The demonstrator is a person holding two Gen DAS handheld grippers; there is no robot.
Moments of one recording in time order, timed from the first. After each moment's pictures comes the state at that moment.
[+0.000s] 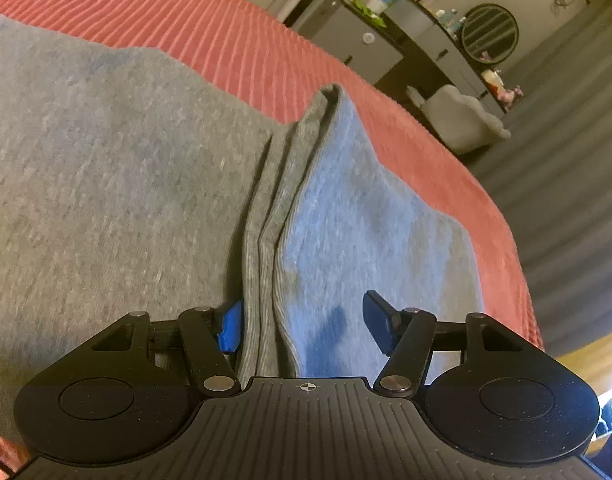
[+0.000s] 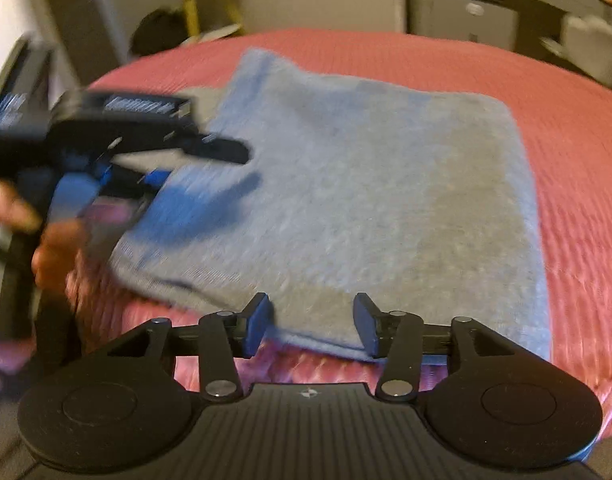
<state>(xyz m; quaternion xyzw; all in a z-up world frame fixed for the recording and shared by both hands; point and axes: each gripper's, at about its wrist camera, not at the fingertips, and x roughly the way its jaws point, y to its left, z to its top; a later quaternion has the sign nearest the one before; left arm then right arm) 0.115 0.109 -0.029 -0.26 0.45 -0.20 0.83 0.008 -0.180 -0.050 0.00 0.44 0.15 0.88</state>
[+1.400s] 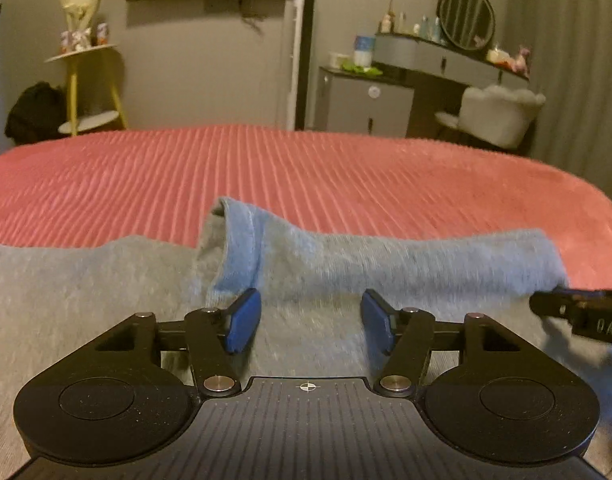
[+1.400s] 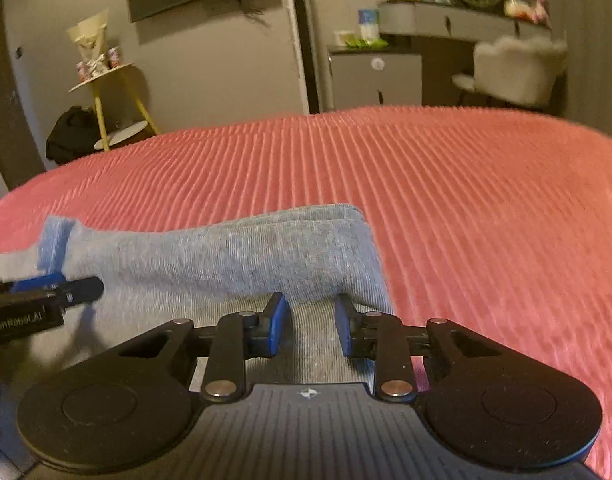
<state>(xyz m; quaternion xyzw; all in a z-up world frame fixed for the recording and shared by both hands) 0.142 0.052 -0.022 -0.02 0.31 -0.10 0.95 0.123 -0.249 -0.064 0.06 0.33 0.01 0.94</state>
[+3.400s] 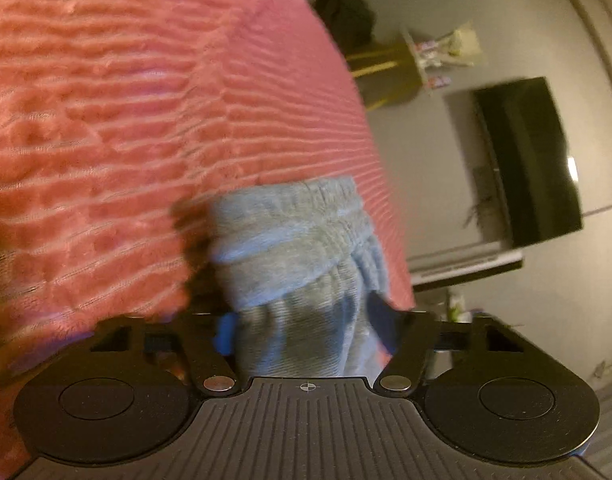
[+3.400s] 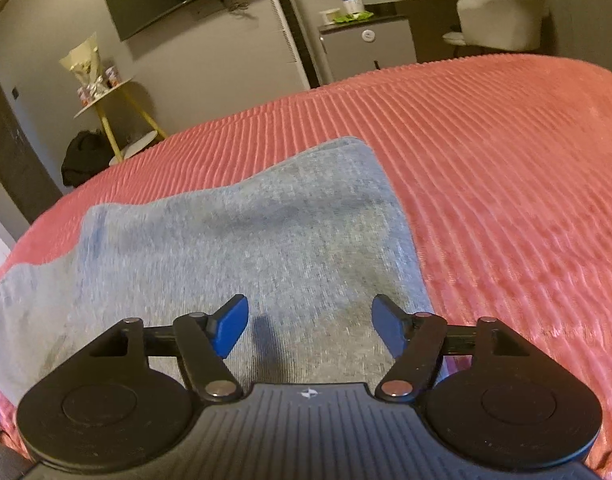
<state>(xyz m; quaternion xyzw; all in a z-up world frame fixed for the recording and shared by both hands) 0.065 0.437 -0.081 -0.58 0.21 0.08 0.78 0.076 -0.257 -0.062 0.15 0.36 0.03 0.92</state>
